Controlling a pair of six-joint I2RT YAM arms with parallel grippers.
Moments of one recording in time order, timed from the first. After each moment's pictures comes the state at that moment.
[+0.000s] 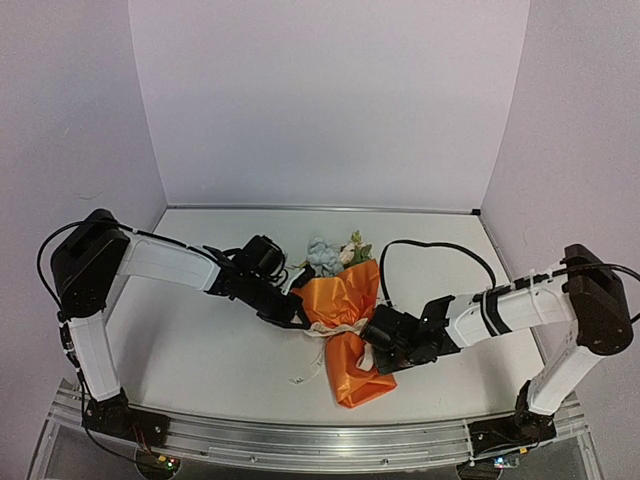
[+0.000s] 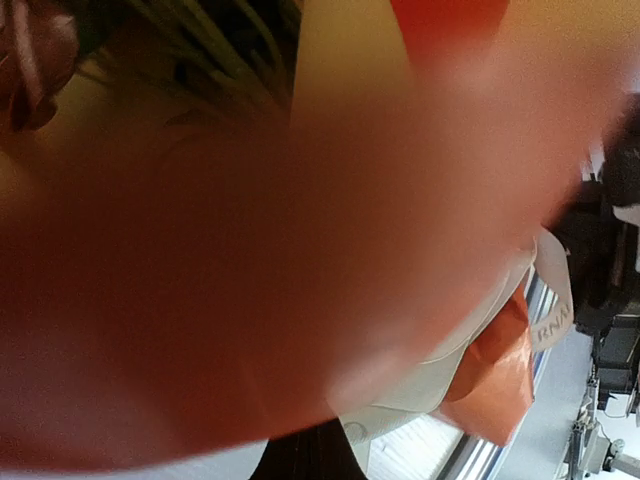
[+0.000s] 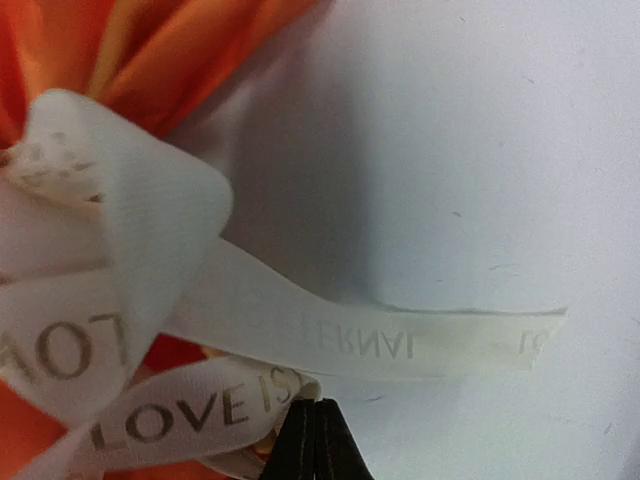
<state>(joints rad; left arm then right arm) -0.82 1.87 1.11 -0.17 0.52 -0.35 1.09 1.66 0.86 -0.49 0.40 0.81</state>
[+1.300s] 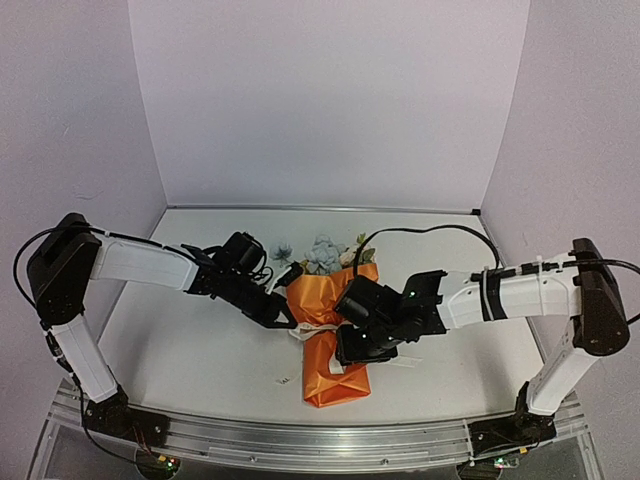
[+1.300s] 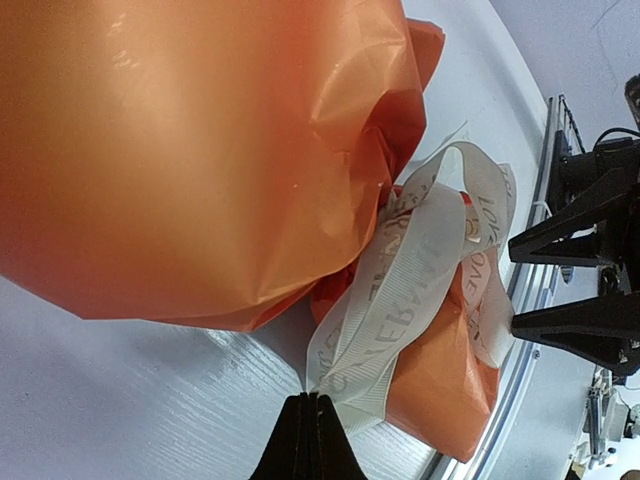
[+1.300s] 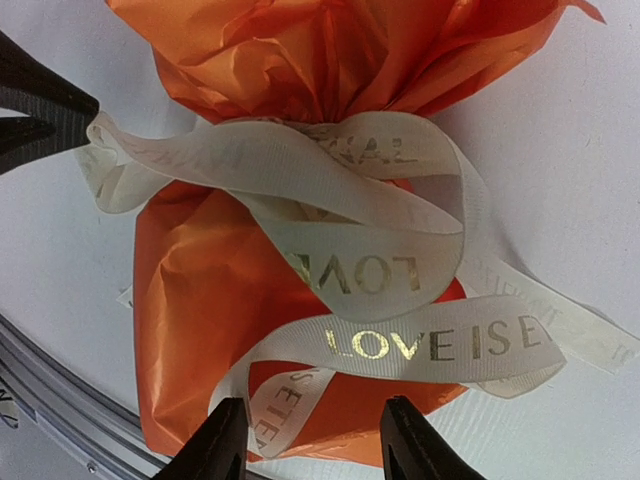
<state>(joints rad) -0.77 1.73 1.00 -0.21 0.56 -0.23 1.16 1.69 1.14 -0.60 0.13 0.94</state>
